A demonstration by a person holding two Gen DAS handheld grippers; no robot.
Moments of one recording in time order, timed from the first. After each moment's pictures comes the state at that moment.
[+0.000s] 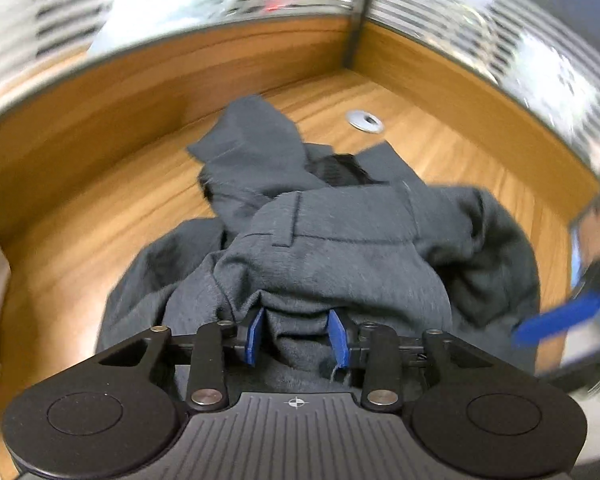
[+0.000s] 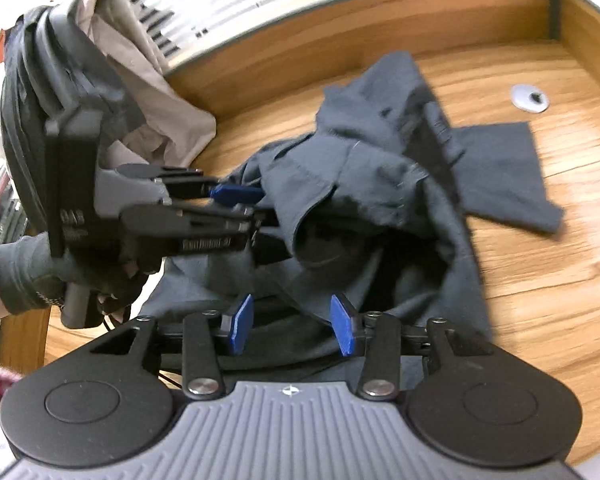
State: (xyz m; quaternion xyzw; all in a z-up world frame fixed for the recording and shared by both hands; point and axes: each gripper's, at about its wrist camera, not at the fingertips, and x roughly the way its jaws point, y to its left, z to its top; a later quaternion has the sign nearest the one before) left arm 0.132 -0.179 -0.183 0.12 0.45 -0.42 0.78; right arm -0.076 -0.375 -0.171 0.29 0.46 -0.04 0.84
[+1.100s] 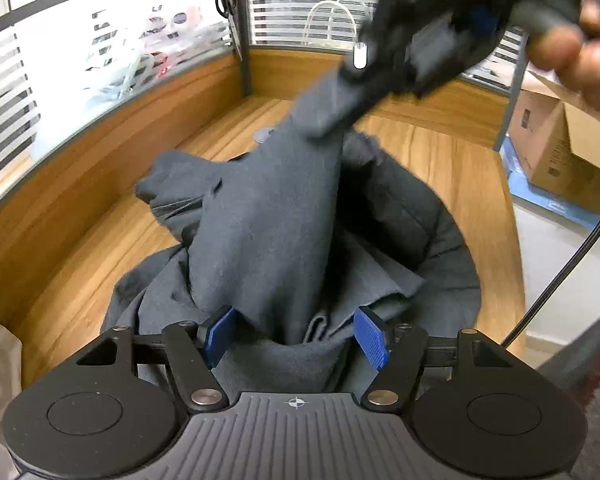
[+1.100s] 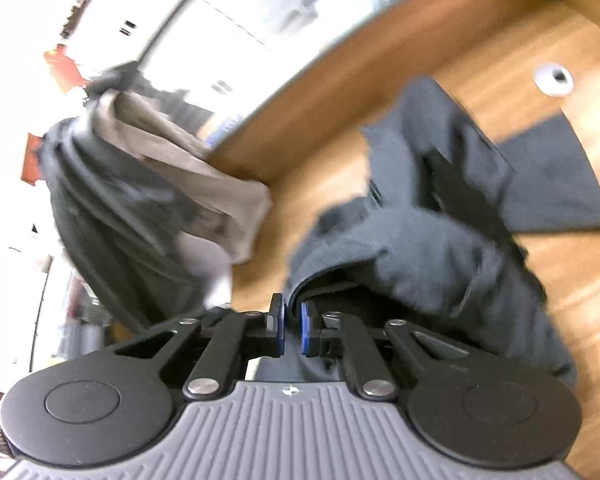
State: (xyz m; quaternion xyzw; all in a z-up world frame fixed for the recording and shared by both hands) left arm 0.041 -0.154 -0.158 0.25 0.32 -0.51 0.76; right arm -0.063 -0.410 -0.110 0.44 0.36 0.00 0.82
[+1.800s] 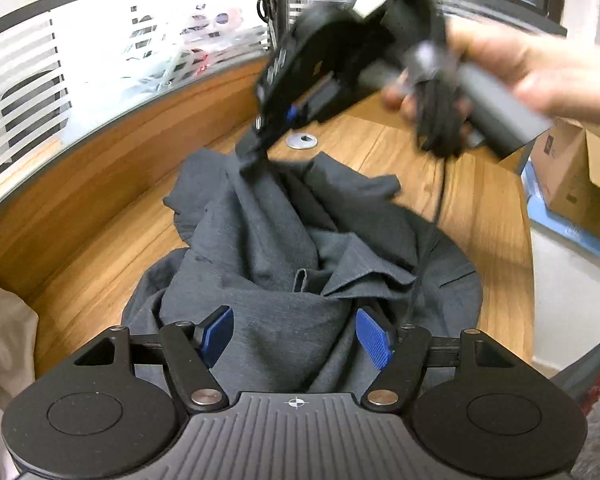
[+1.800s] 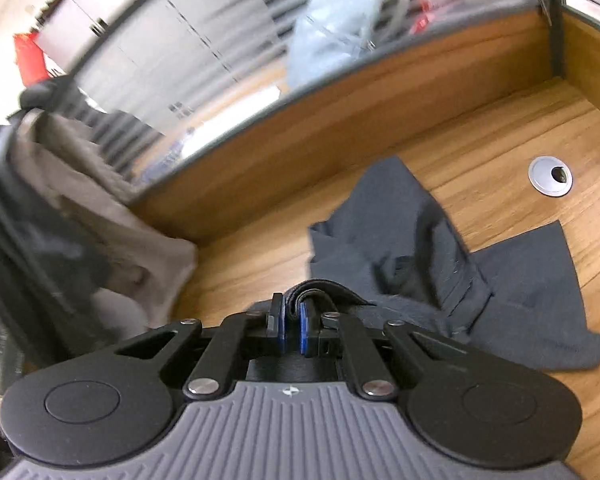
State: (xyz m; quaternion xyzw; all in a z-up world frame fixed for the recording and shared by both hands) left arm 0.045 -0.135 -0.149 0.21 0.33 -0.48 0.78; right arm 0.033 -0.454 -0.166 0.34 0.37 -0.10 0.86
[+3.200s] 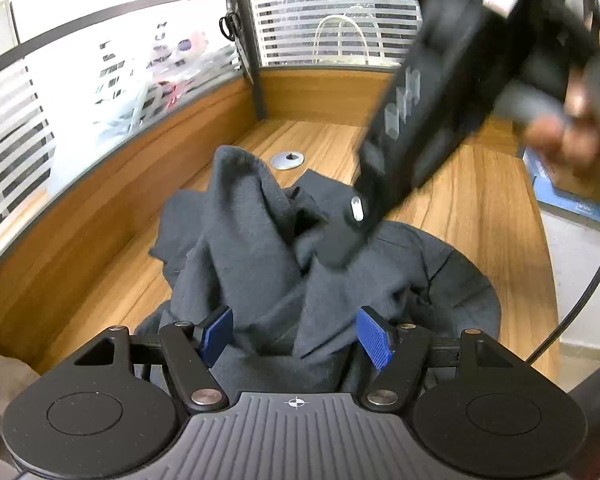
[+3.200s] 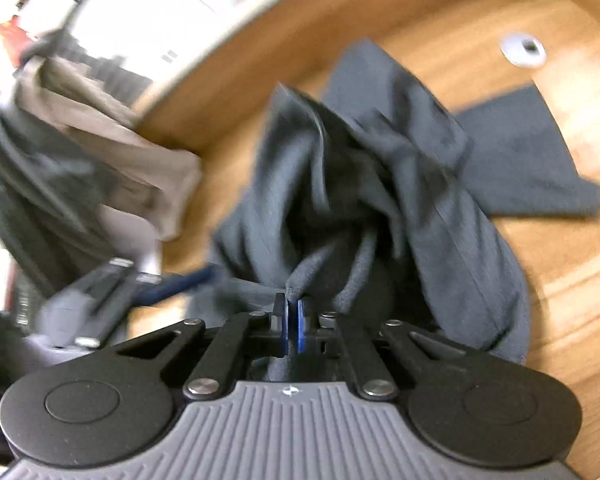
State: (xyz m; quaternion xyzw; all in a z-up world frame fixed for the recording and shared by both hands) left arm 0.037 -0.176 -0.154 0.26 0.28 -0.49 0.78; right arm -0.050 -0.412 -0.156 0.40 0.42 -0.05 0.81
